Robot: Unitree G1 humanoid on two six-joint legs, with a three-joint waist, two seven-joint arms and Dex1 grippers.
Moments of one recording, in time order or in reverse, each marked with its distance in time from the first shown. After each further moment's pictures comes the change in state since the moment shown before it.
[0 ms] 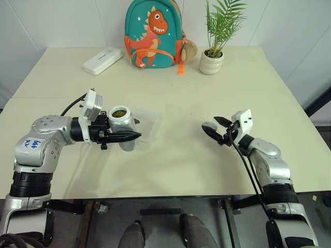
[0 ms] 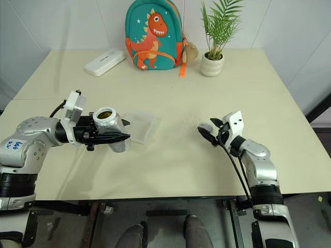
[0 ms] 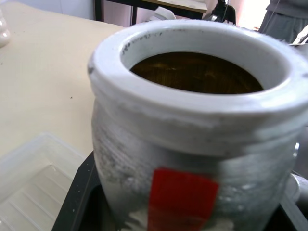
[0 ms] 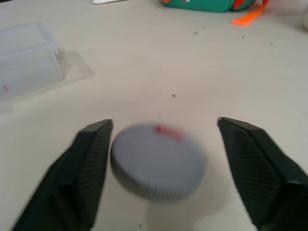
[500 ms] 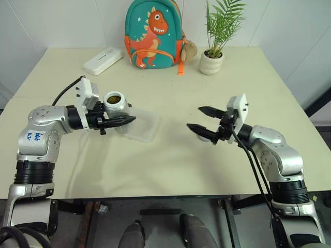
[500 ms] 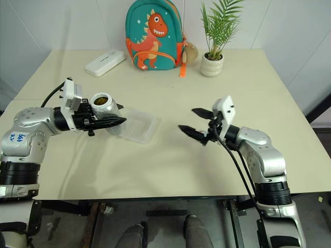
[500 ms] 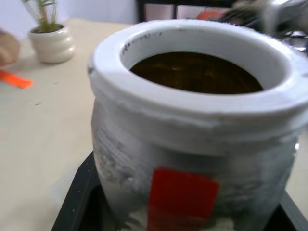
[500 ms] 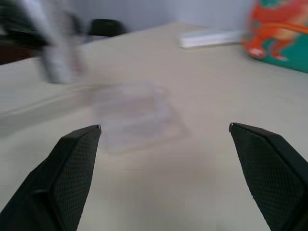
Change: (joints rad) left arm -0.130 -0.028 -0.017 0.264 0.158 -0.227 0.064; right arm -0.050 -0.082 0.098 -0.436 0.175 0.349 0.110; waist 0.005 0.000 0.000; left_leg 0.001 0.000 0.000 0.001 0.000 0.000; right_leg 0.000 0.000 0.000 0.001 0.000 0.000
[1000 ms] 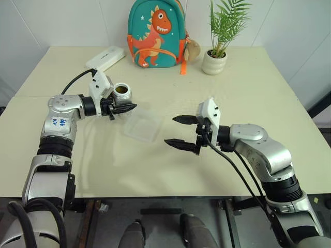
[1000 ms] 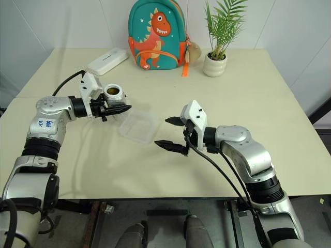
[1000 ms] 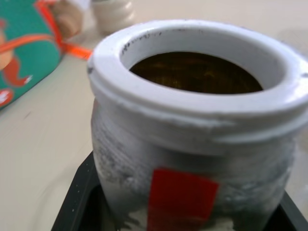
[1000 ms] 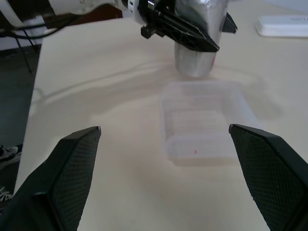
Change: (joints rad) left arm -0.281 -0.099 -0.096 0.540 0.295 -0.323 0.145; right arm -0.067 0.009 0.176 -0.118 -0.053 0.127 -0.044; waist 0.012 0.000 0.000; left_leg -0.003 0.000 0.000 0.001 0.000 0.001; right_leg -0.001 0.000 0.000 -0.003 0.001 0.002
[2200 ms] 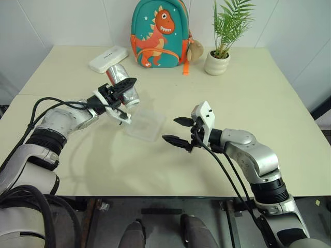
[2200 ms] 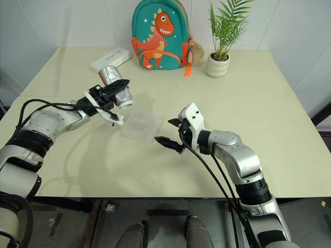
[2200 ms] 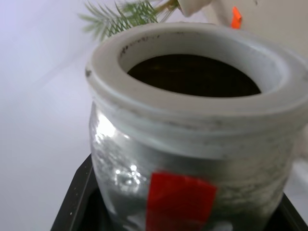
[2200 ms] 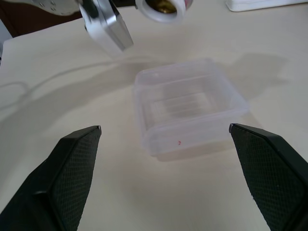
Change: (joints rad) left arm -0.103 0.200 -0.671 -0.002 1.546 -0.402 1.853; right arm 0.033 0.113 -0.023 0.055 -0.031 0.036 -0.117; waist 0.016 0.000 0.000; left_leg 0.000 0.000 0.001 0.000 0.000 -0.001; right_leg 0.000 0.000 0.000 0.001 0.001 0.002
